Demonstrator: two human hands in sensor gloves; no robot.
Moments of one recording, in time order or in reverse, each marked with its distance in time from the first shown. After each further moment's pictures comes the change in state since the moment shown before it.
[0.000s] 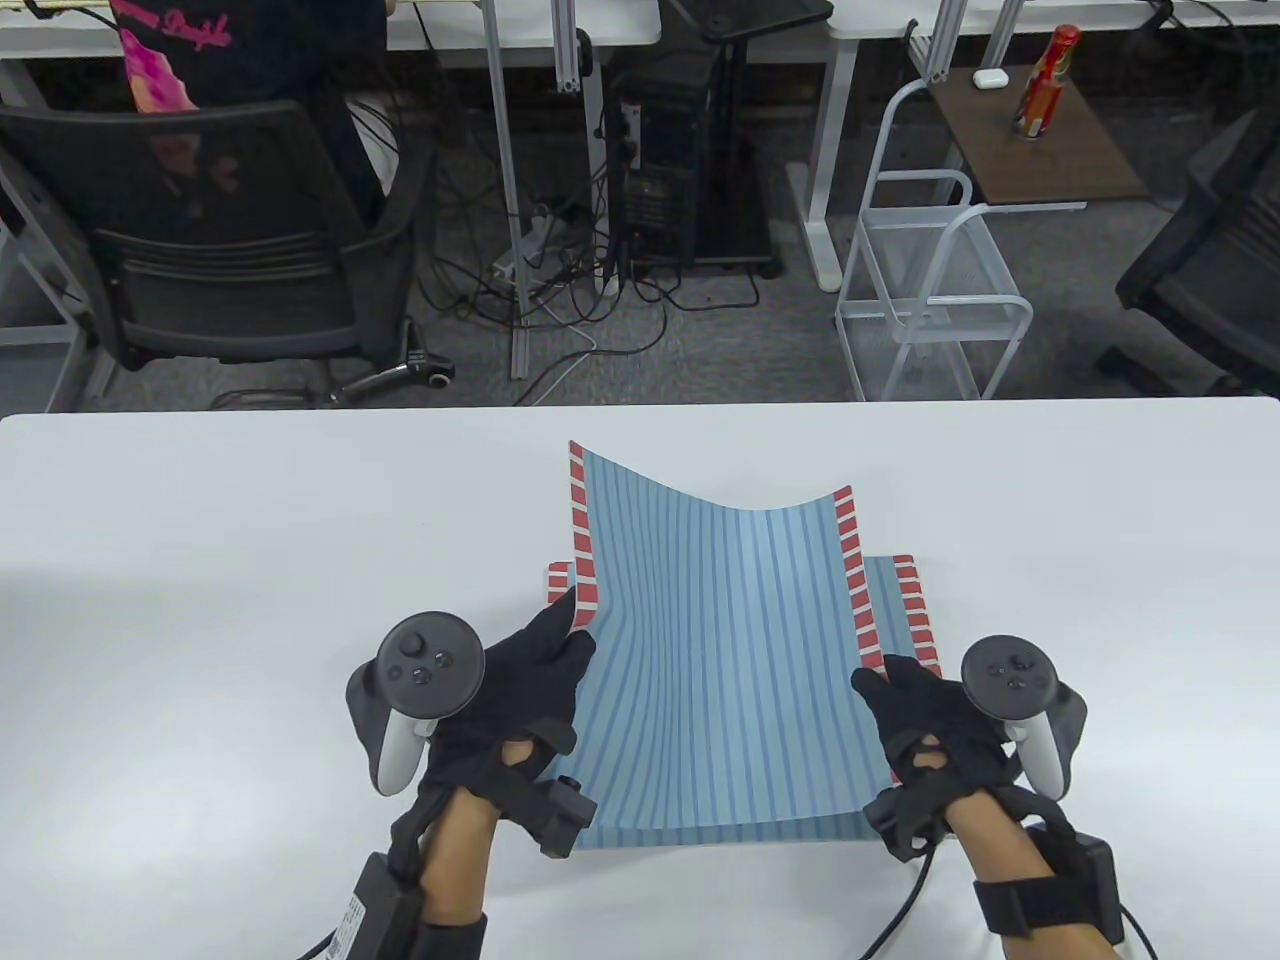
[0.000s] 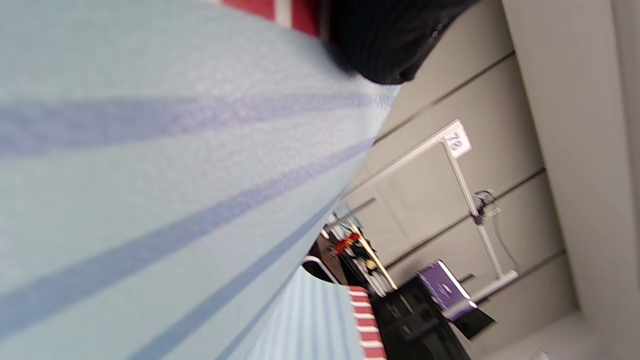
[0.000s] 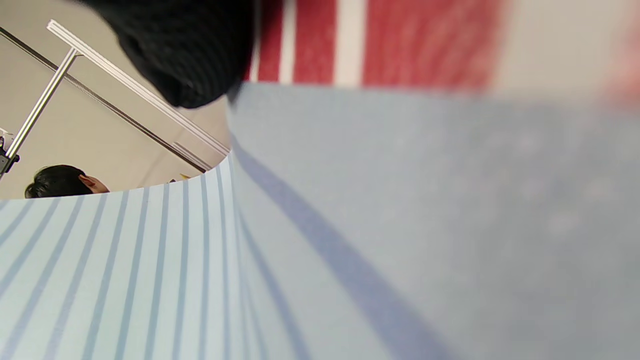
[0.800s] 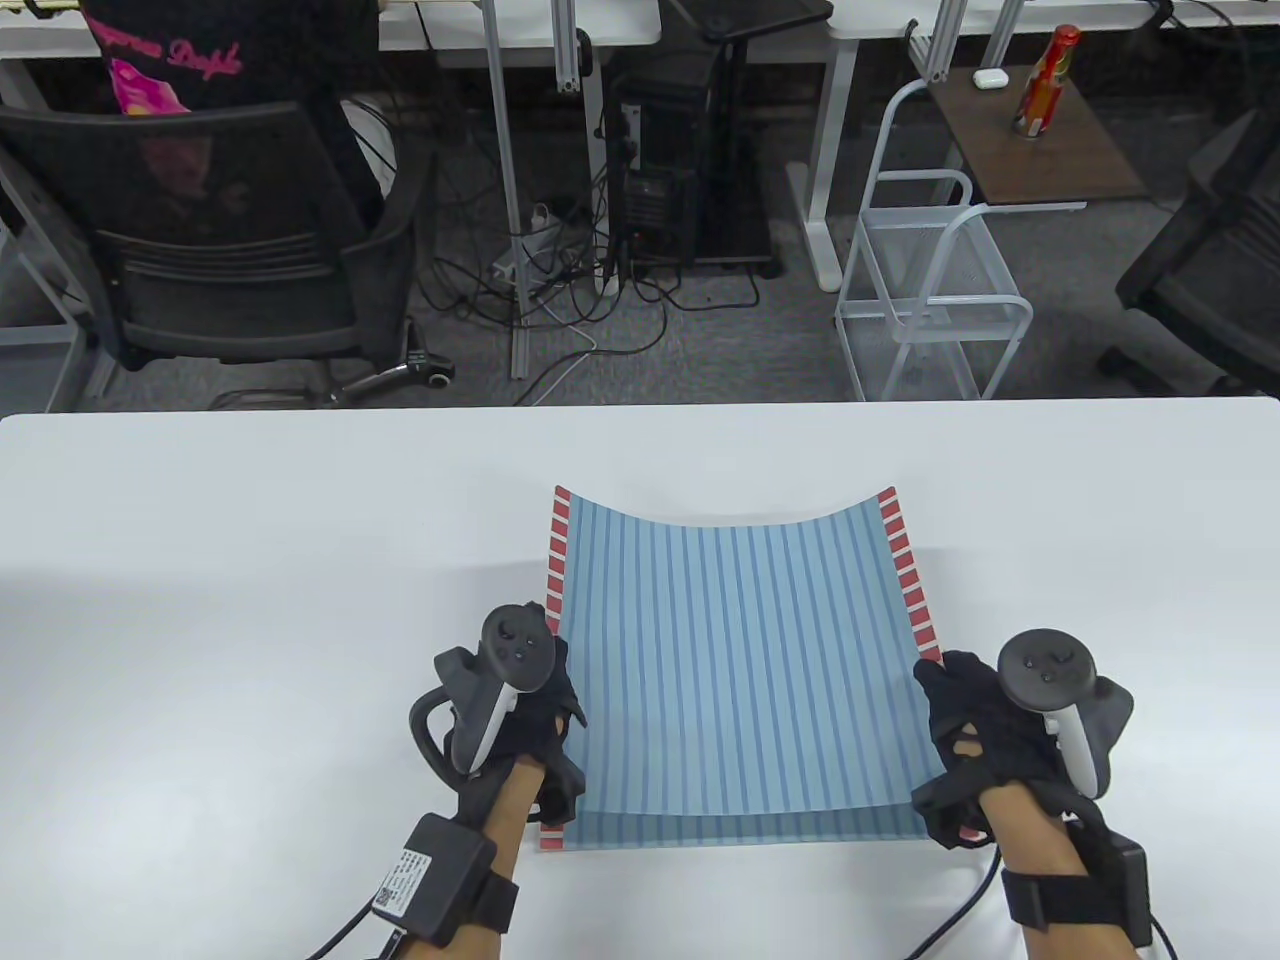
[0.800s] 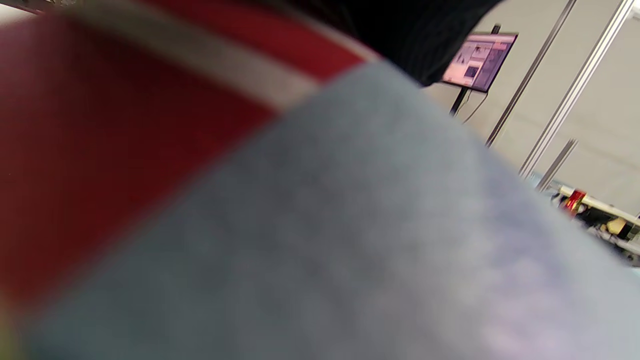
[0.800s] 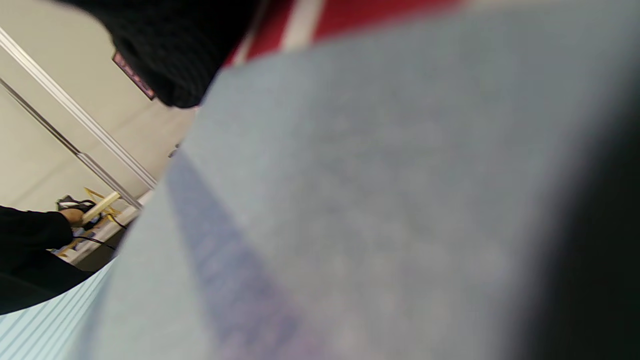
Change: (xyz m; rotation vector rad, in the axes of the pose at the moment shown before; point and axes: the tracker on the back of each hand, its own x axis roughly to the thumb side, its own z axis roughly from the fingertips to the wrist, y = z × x) left_hand -0.058 -0.058 -0.036 0.103 0.345 -0.611; right_hand -0.027 -0.029 -0.007 -0.138 0.193 0.210
